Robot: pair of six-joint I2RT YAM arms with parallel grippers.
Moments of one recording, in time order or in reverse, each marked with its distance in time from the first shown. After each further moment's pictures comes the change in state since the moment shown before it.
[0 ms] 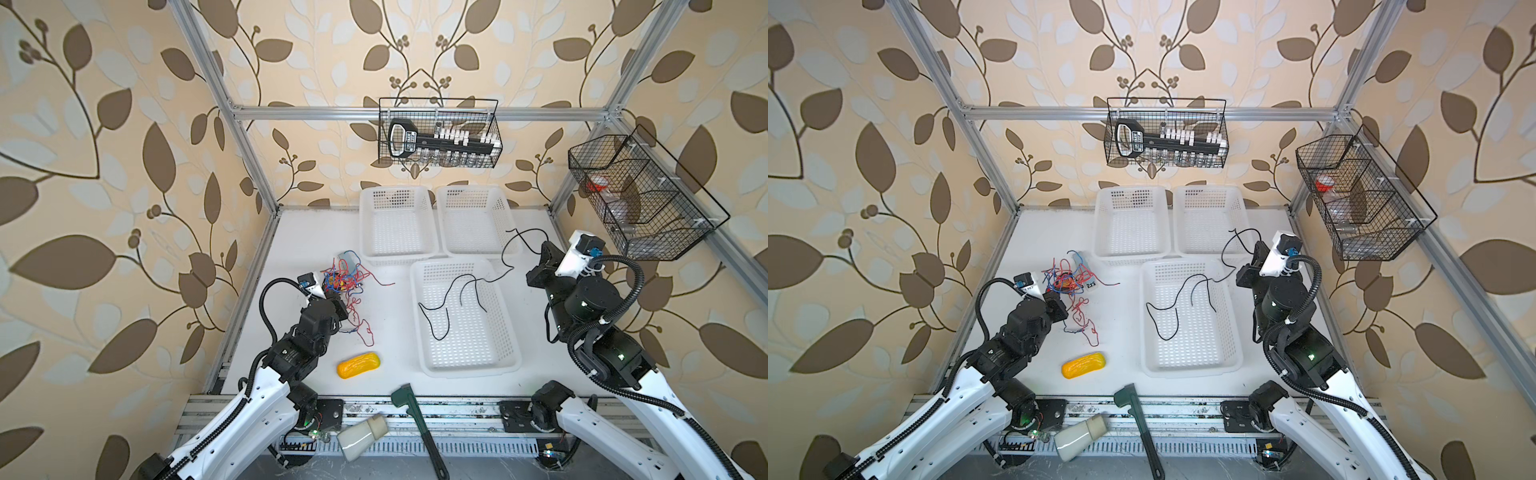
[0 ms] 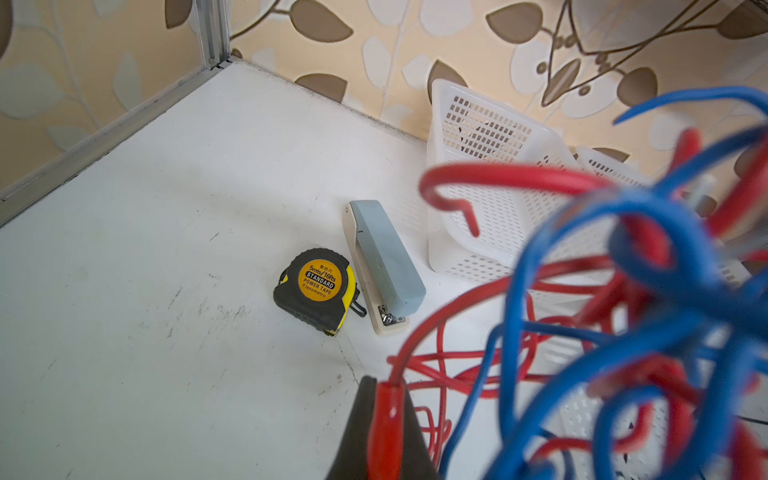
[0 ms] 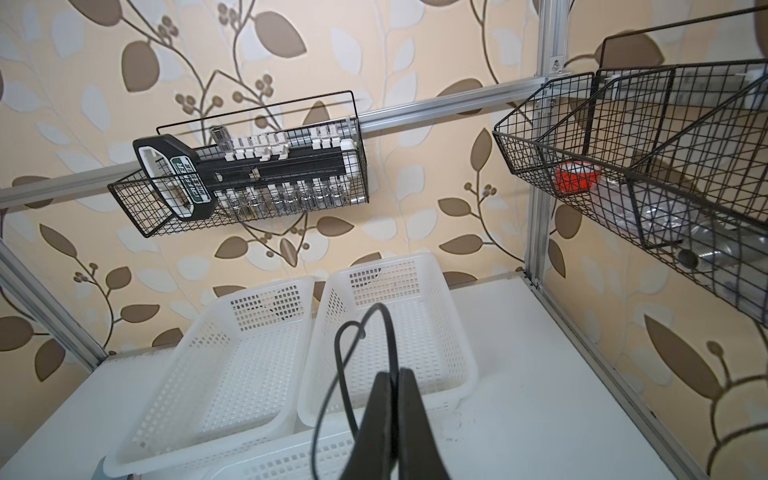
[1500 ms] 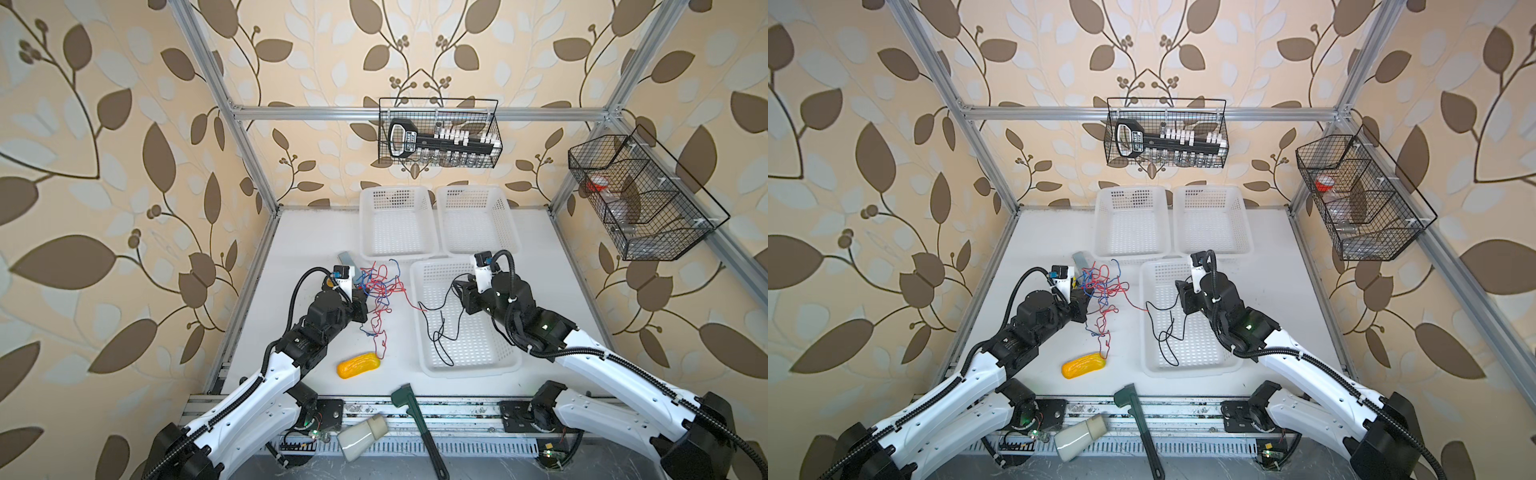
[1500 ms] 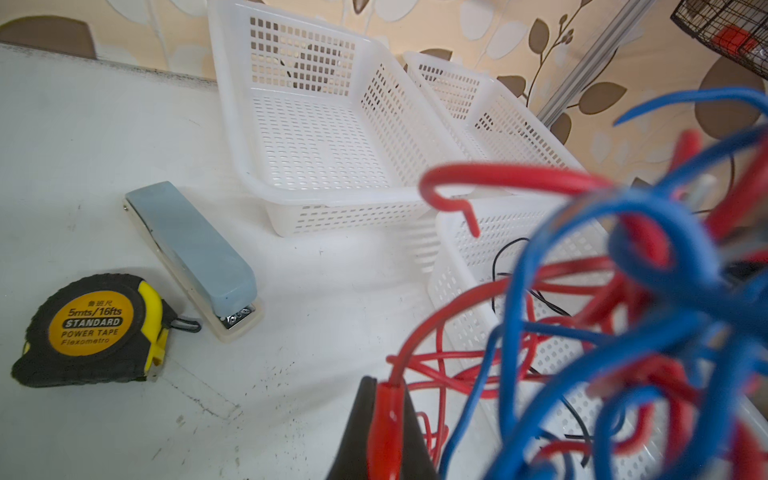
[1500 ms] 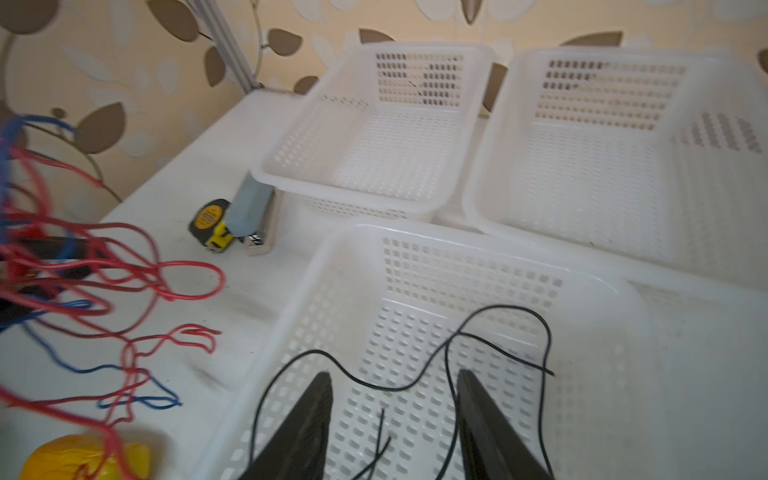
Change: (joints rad) left arm 0.000 0.185 0.009 0.240 0.482 0.219; right arm 0.188 0.317 -0.147 0.080 -0.458 0.029
